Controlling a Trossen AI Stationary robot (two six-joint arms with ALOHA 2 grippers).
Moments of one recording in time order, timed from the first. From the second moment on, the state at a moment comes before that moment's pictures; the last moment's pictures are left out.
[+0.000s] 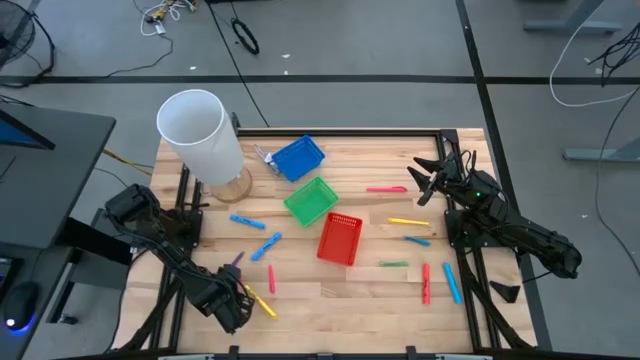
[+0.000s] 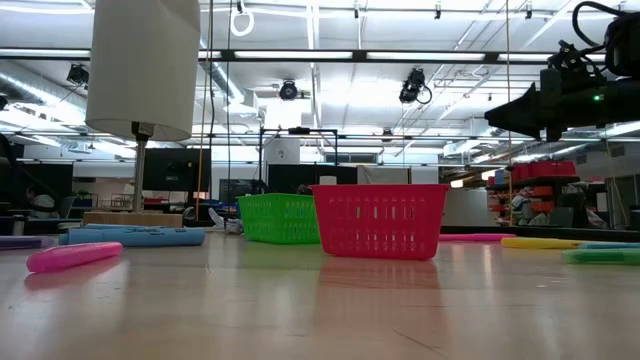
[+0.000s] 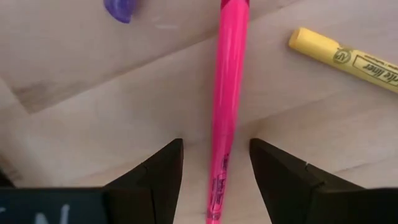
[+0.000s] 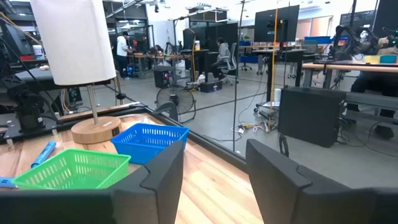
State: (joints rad) left arm -0.87 1.71 0.94 -0.74 0.04 -2.04; right arm -0.56 0.01 0.02 0.03 0.05 0.02
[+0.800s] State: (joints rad) left arm -0.87 1.71 0.90 -0.67 0.02 -2.05; right arm -0.56 0.01 0.02 0.03 0.05 0.02
